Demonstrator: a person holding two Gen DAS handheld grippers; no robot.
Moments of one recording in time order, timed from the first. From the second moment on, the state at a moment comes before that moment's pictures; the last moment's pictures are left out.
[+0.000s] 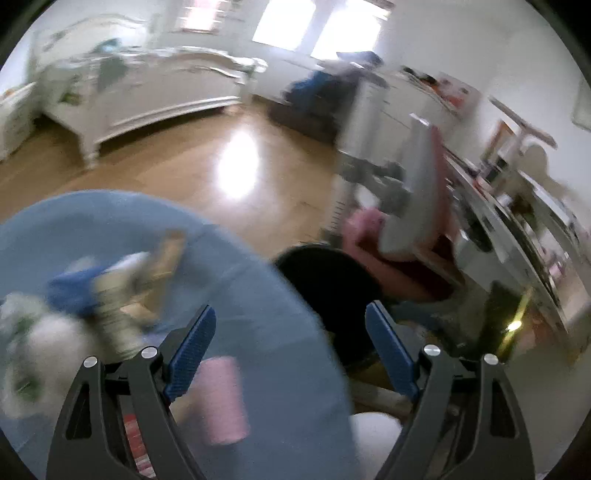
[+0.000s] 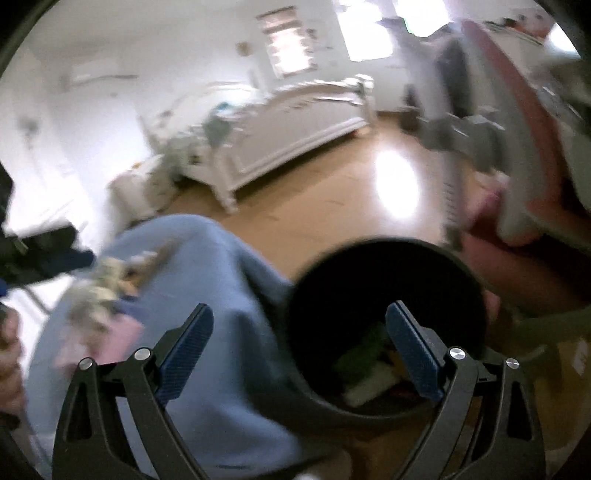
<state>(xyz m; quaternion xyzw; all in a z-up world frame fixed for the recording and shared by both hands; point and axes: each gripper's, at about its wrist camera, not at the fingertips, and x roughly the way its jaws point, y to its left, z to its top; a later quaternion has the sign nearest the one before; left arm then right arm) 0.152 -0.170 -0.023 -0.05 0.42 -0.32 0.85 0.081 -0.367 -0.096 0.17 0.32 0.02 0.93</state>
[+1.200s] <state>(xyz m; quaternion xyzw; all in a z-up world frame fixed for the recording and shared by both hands) 0.220 0.023 -0.100 -0.08 0.47 -0.15 0.87 0.168 -0.144 -0.043 0.12 0.38 0.25 0.88</state>
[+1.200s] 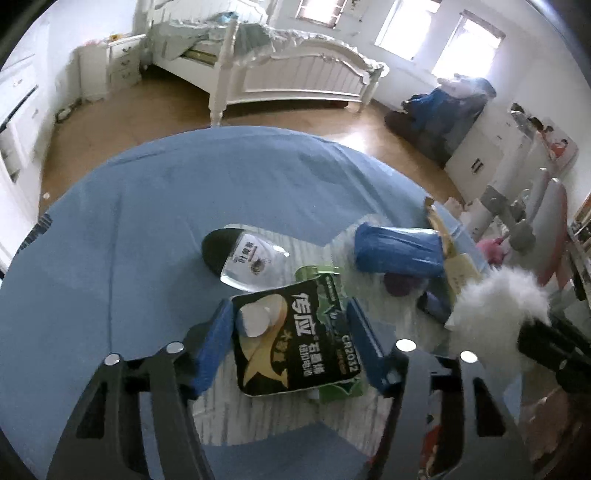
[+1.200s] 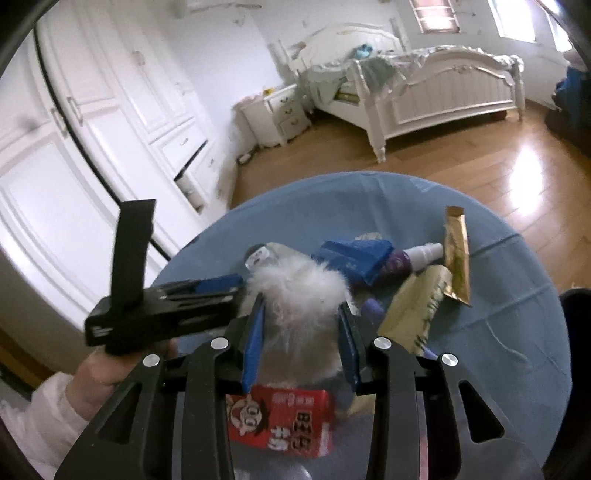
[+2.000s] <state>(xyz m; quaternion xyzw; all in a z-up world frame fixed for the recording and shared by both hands) 0.143 -0.119 0.026 -0.09 0.35 -0.35 0.86 0.055 -0.334 0.015 0.10 0.21 -0.02 0.97</state>
